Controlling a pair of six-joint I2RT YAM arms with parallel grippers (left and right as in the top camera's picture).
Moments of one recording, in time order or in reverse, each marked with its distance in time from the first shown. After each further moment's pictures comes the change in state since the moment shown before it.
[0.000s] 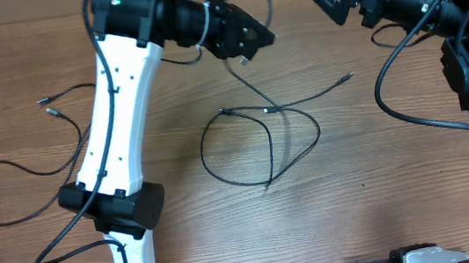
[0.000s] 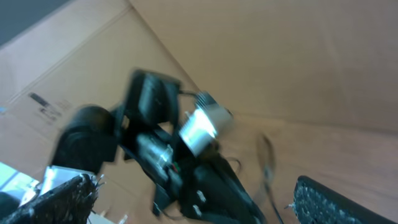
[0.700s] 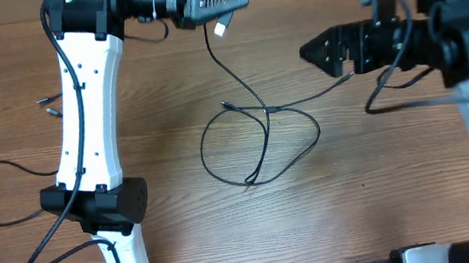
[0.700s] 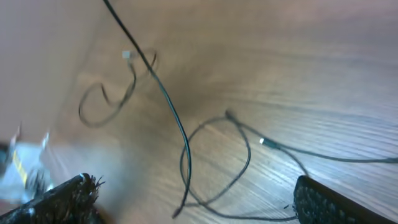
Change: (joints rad) left arm 0.125 0.000 0.011 0.411 0.520 -0.799; right arm -0.005 0.118 -0.042 -0.572 0.167 -0.507
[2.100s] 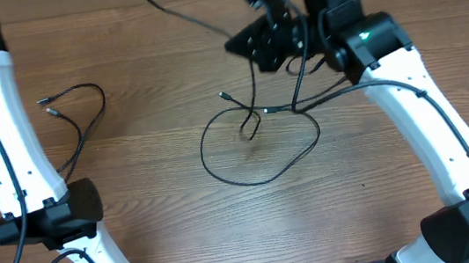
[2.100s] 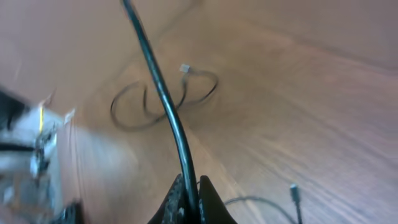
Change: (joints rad) left arm 0.401 -0.024 0.101 1.026 -0.043 -0.792; right arm 0.270 0.171 -0.029 0.518 -0.036 0.073
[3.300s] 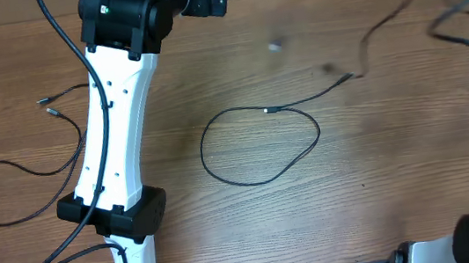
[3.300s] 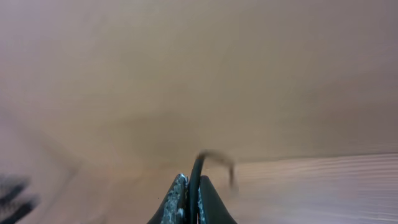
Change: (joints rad) left arm -0.569 0.001 -0.007 -1.270 -1.471 1.316; right arm -0.702 -0.141 0.055 0.174 0.064 0.262
